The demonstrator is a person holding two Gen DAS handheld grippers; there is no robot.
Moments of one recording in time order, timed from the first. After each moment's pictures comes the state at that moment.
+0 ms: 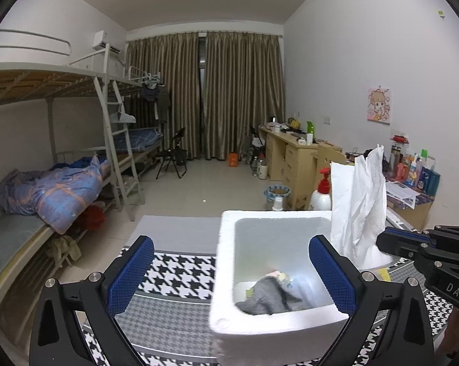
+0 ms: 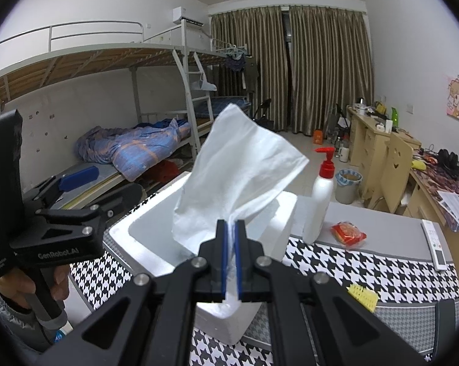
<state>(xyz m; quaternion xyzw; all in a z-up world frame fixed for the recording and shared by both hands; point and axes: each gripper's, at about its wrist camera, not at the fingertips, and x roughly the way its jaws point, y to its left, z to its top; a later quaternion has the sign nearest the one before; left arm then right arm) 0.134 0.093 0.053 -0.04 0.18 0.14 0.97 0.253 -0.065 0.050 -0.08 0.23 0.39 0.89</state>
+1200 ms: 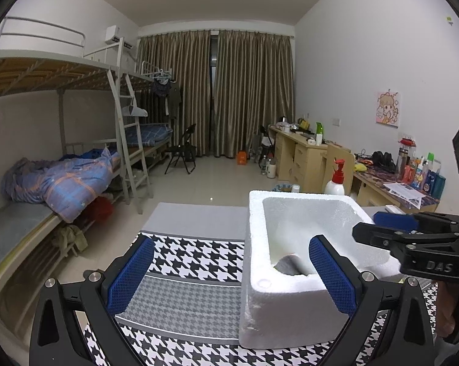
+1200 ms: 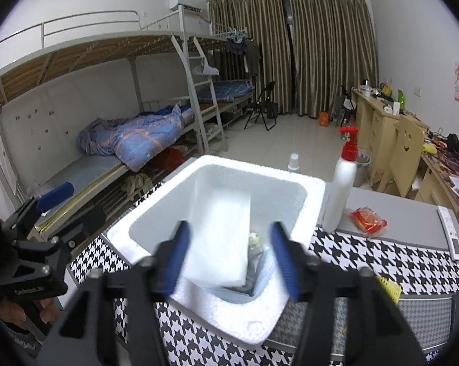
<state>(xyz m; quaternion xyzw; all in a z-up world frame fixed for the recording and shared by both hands) 0.110 0.111 0.037 -0.05 0.18 0.16 0.97 0.261 -0.037 0.037 -0.07 0.27 0.39 0.88</state>
